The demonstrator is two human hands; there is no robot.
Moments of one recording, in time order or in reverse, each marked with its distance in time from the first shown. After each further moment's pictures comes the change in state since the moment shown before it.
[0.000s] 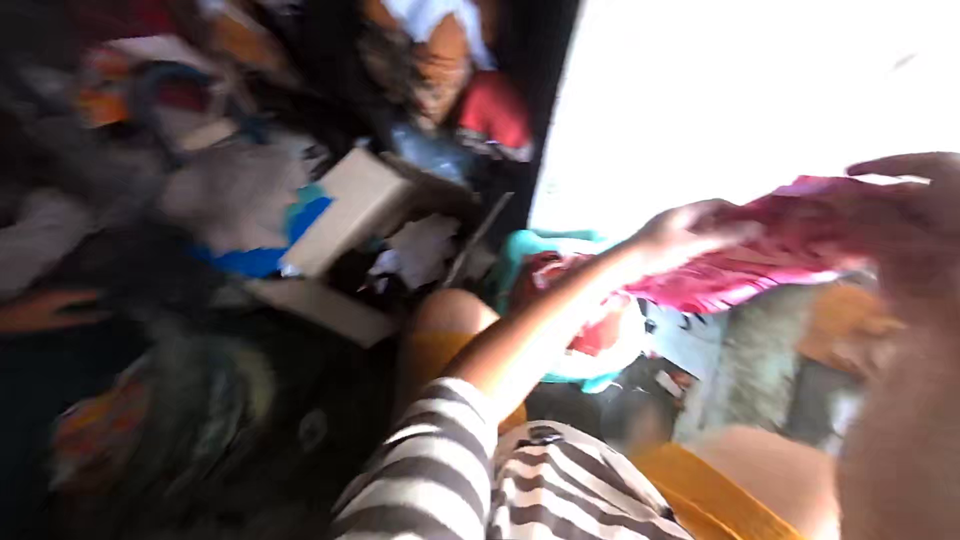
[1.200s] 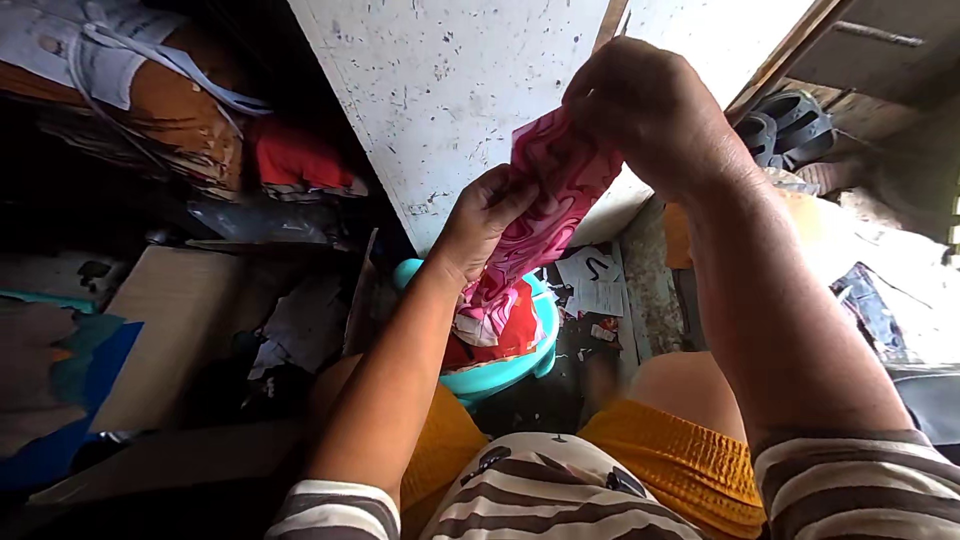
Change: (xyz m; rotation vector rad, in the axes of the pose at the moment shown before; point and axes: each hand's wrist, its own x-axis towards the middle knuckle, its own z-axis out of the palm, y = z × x) left_hand 0.008 0.009 -0.030 -0.117 0.011 0.018; right_hand 0.054 -0.050 -0.003 0.054 -0.086 -0.031
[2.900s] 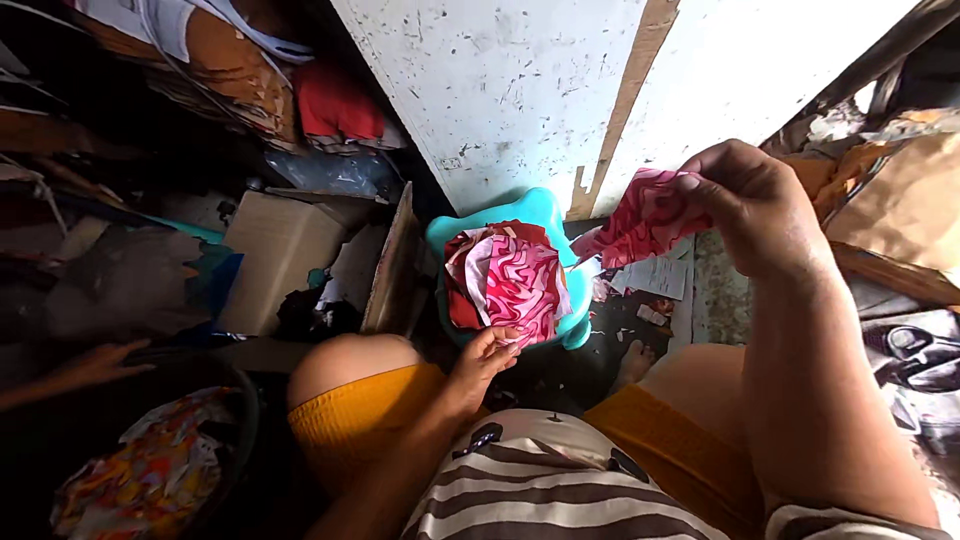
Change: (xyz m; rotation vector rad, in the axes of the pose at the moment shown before) left_hand -0.214 -0.104 0.021 0.010 0.400 -0.769; right_hand -0.114 0.143 0.011 0.404 0.109 0.225
